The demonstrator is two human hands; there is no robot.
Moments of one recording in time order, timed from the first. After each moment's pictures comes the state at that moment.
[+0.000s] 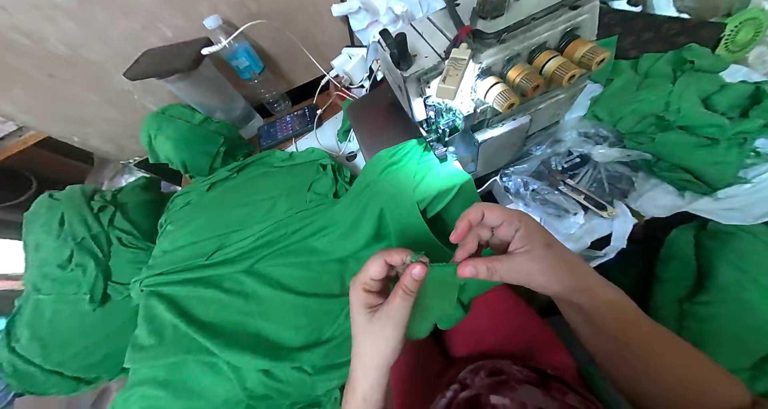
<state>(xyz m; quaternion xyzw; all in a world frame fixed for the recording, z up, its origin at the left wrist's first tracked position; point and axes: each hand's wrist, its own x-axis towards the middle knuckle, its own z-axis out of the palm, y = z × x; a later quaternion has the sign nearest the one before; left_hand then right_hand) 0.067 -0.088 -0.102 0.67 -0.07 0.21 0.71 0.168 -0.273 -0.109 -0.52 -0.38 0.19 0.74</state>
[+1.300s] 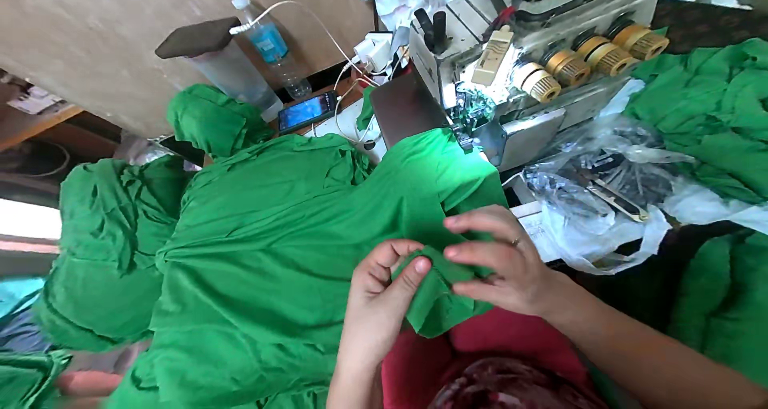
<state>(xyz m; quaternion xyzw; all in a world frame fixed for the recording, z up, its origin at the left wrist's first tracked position) 0.051 -0.069 -0.083 0.67 -0.01 0.12 0.73 0.157 -0.241 -0.139 -0.65 -0.51 -0.21 0.53</state>
